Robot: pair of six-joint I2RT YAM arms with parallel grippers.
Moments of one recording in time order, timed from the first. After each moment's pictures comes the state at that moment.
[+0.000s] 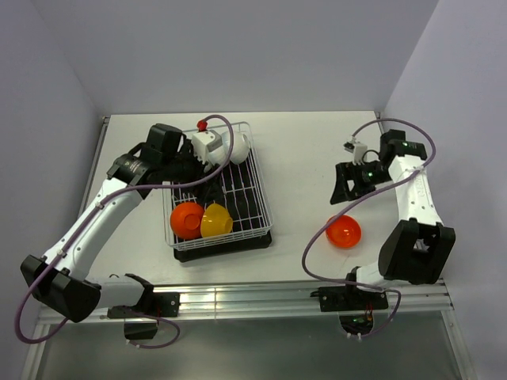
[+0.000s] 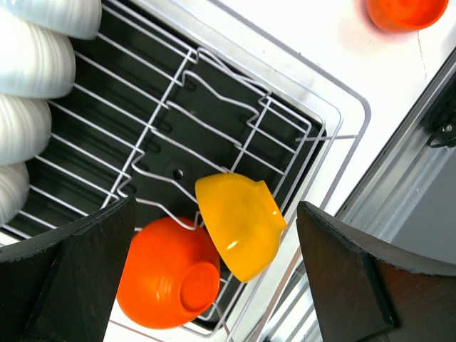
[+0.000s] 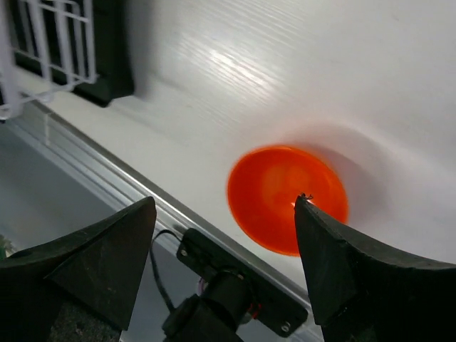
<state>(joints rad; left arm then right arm) -0.49 1.28 1.35 -0.83 0.42 0.14 -0.19 1.43 1.30 -1.28 -0.64 -0.47</state>
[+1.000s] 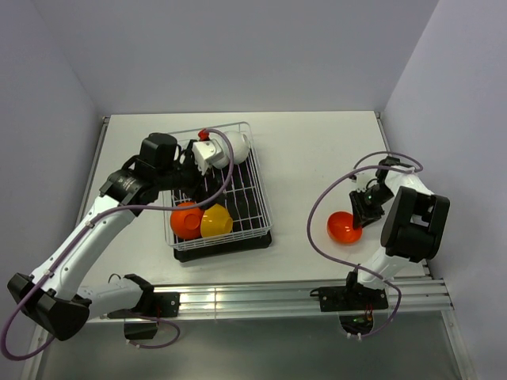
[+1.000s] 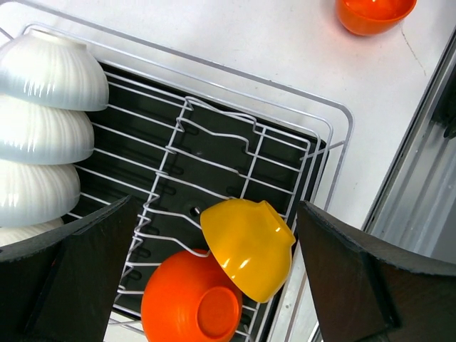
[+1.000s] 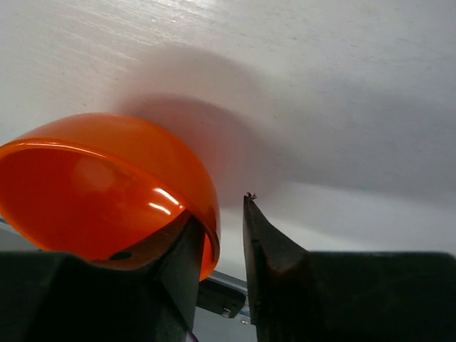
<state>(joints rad) -0.54 1.15 1.25 -0.67 0.45 0.27 -0.35 1.63 1.02 -1.00 -0.26 -0.55</state>
